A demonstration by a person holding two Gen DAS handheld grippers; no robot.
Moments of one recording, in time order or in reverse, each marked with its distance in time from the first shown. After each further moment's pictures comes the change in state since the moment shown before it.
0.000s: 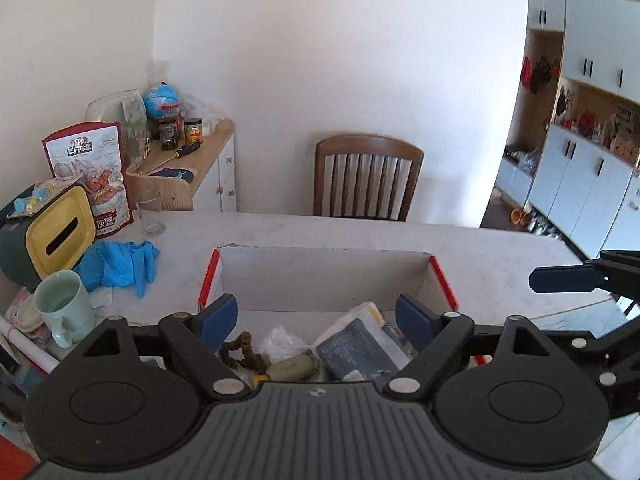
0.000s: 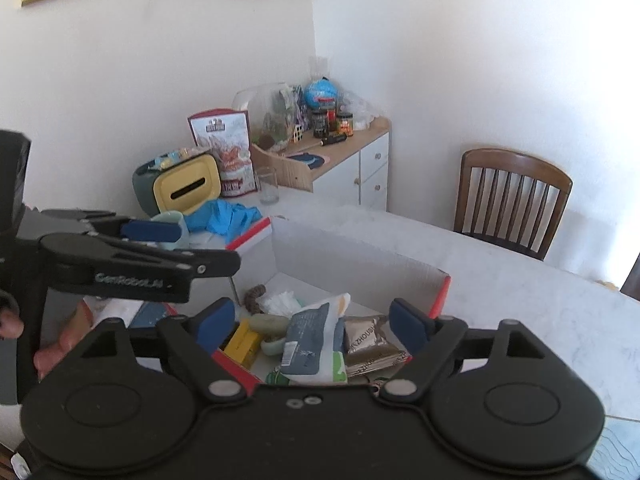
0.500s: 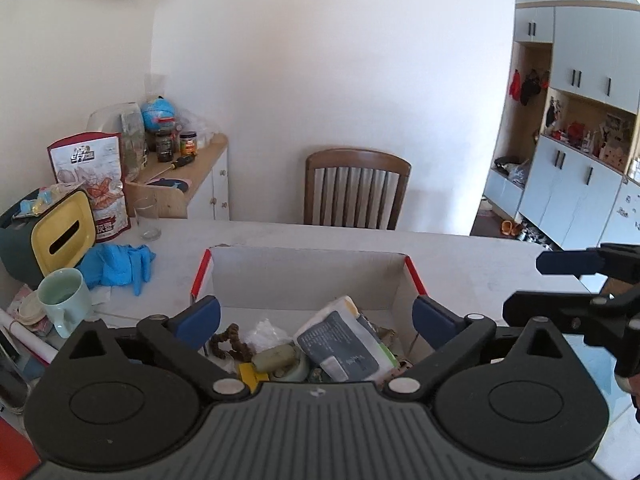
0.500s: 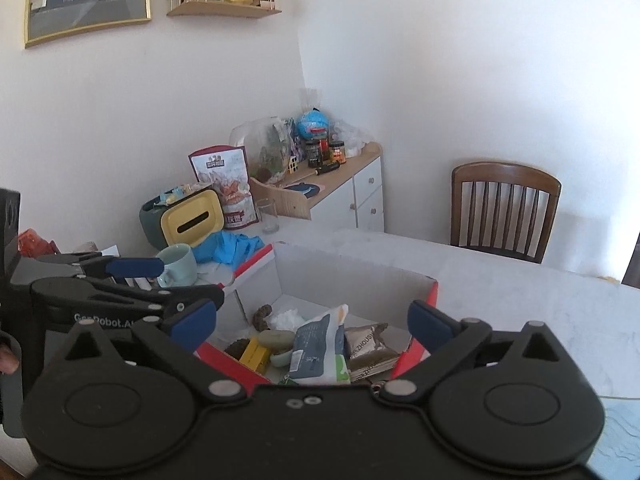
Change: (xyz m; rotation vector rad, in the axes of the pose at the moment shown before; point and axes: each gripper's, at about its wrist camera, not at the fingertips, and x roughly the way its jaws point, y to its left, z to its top) left arm -0.036 -0.018 -0.020 0.010 -0.042 -0.019; right arm -0.037 -0.009 -0.012 0.072 -0.090 0.017
